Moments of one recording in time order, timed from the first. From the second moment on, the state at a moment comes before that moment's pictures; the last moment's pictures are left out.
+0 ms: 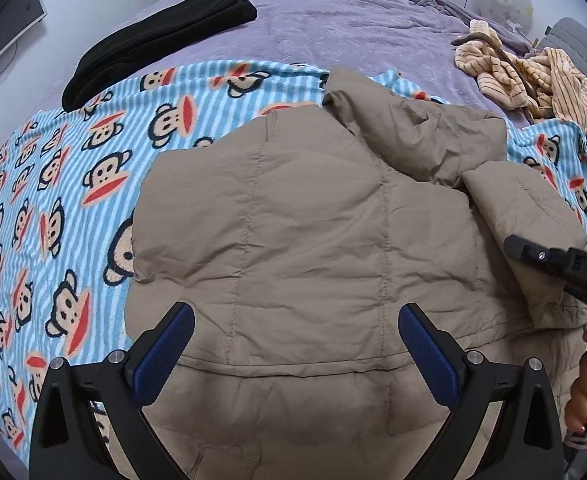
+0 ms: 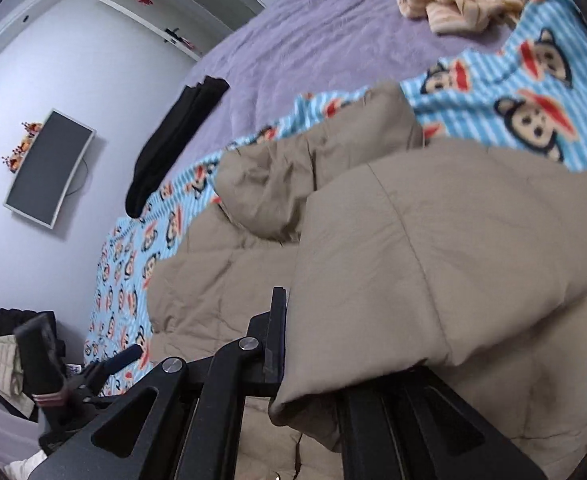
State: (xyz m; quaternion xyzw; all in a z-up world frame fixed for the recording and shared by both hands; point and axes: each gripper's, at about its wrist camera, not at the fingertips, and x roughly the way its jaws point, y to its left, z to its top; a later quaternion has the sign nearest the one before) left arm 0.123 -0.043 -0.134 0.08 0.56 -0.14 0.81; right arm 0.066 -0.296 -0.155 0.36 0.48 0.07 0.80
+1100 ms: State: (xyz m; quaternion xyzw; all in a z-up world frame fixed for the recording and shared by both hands) left arm 0.166 0.007 -0.142 -0.13 0.58 -0.27 0.76; right arm 0.076 -0.226 -0.114 0.24 0.48 0.10 0.83
